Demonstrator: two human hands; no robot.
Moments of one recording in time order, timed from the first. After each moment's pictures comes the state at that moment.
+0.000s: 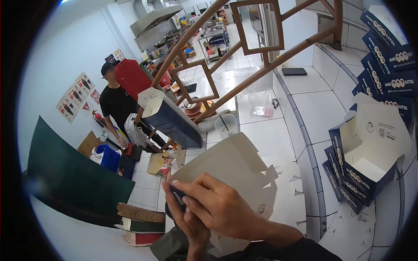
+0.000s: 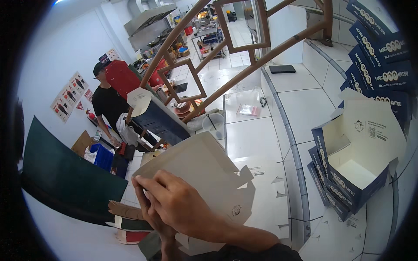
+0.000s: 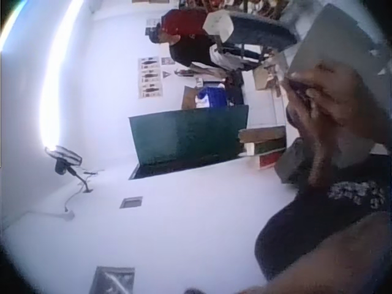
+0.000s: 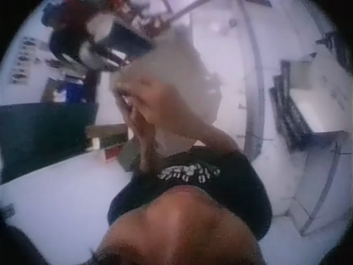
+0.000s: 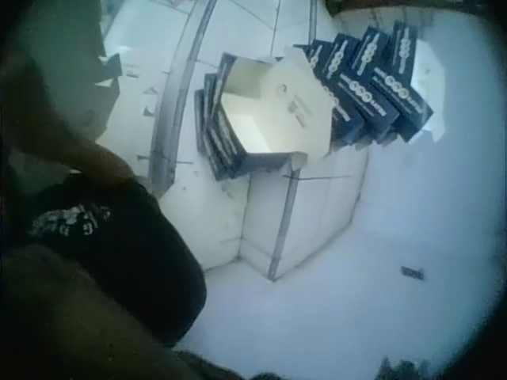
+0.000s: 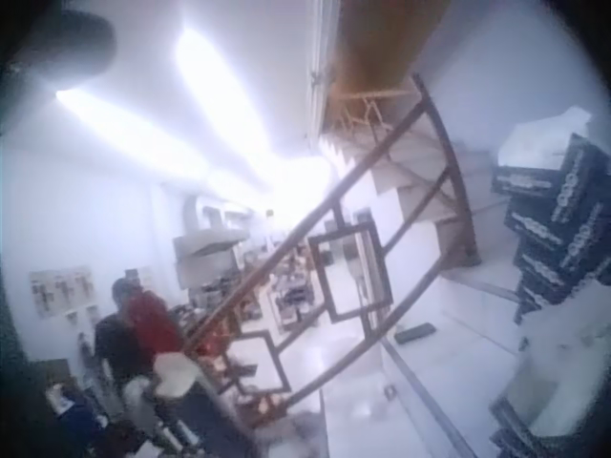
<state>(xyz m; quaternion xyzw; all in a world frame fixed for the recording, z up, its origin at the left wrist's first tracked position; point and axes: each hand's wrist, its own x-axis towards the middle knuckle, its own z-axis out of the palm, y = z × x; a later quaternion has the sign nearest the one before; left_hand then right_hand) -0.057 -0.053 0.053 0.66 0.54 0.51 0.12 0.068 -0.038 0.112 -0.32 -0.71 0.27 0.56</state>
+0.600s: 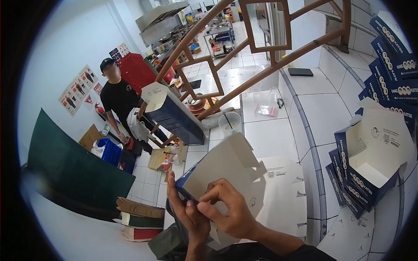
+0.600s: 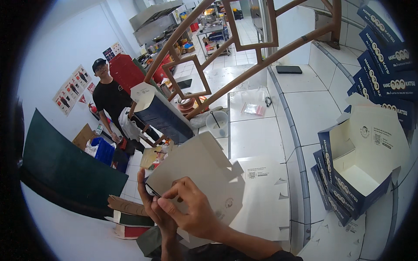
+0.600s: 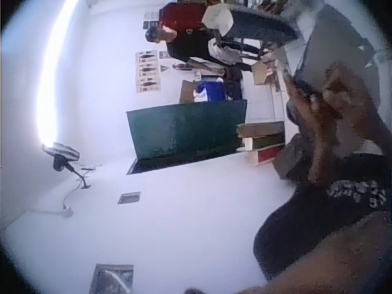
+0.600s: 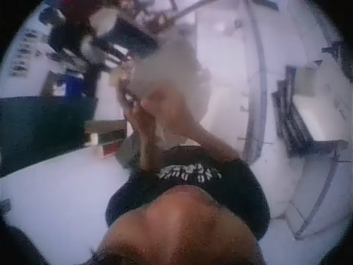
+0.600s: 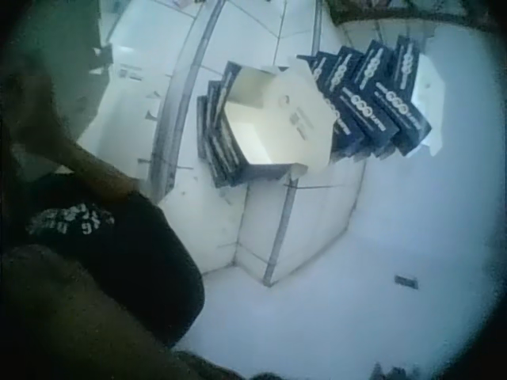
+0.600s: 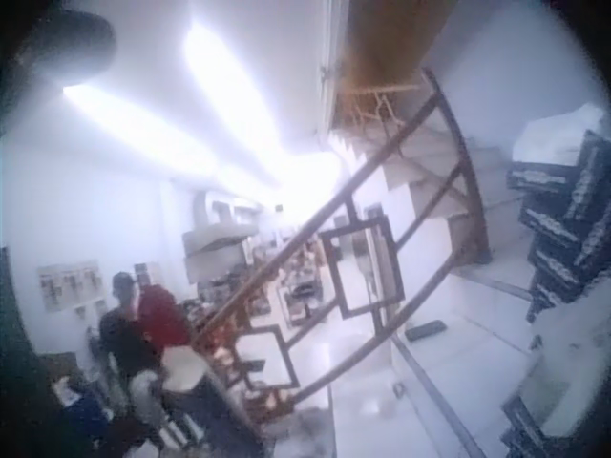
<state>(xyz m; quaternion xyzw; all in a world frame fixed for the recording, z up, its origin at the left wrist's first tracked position) -0.055 -0.039 0.051 0.59 0.48 0.62 0.20 0.058 -0.047 0.066 -0.33 -0.59 0.42 0.61</state>
